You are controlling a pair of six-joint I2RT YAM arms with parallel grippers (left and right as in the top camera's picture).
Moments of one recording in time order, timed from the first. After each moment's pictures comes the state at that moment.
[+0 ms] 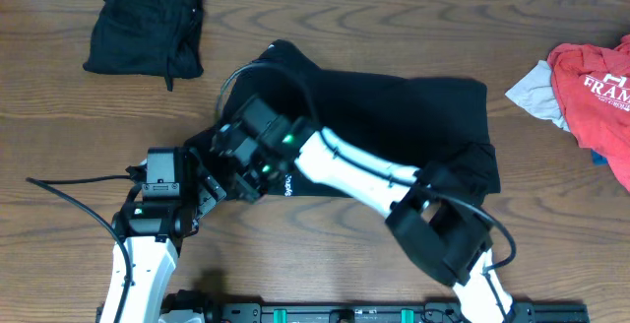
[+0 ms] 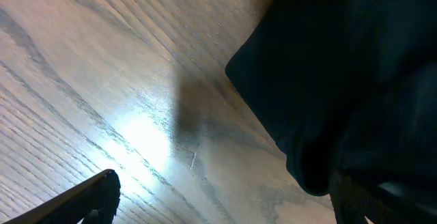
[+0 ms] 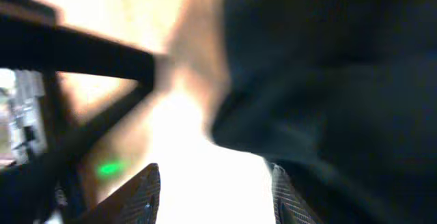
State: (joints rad) left arm 0.01 1.01 0.63 -0.84 -0.17 -0.66; right arm 0.94 2.15 1.61 -0.55 -0.50 0.09
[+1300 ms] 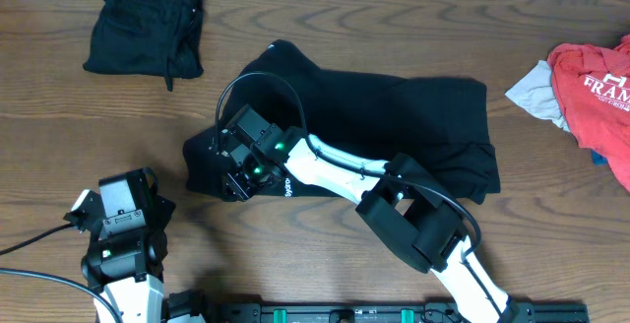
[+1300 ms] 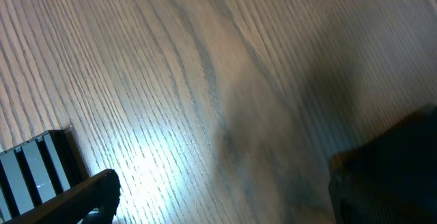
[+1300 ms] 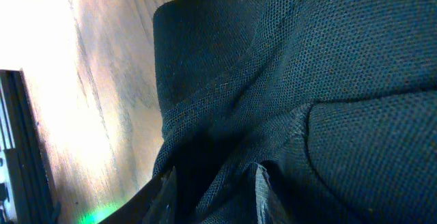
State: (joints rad) left arm 0.26 0.80 0.63 -0.97 -0.40 -0.77; right arm 0.92 2.28 1.62 -0.40 -0.53 0.26
